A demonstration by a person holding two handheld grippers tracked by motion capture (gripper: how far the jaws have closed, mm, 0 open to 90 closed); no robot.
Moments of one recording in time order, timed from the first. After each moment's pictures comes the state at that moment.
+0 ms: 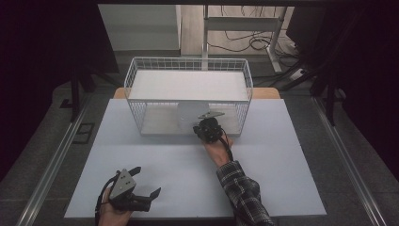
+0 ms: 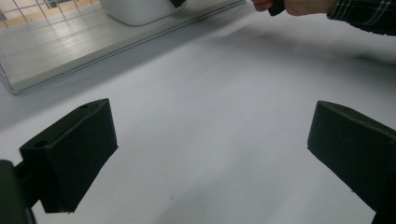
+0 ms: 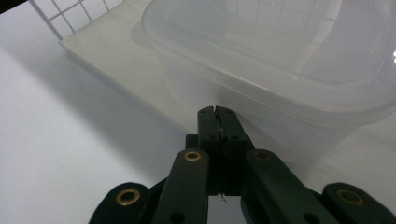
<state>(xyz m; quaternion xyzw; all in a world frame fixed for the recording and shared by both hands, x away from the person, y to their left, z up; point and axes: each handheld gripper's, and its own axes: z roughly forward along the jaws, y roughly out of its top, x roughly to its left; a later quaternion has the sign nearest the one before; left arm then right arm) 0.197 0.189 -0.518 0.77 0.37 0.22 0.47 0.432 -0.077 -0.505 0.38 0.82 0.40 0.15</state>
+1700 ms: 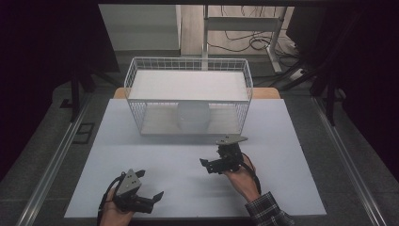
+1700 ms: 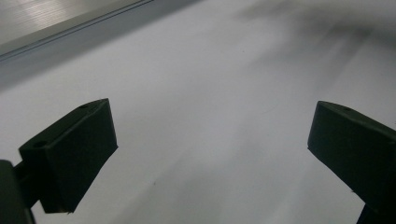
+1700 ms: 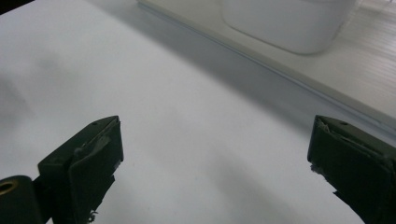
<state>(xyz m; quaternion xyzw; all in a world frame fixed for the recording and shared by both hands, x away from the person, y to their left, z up) 0.203 0.182 -0.527 0.80 0.37 0.18 0.44 0.335 -0.141 -0.489 0.34 0.84 0.41 0.12</state>
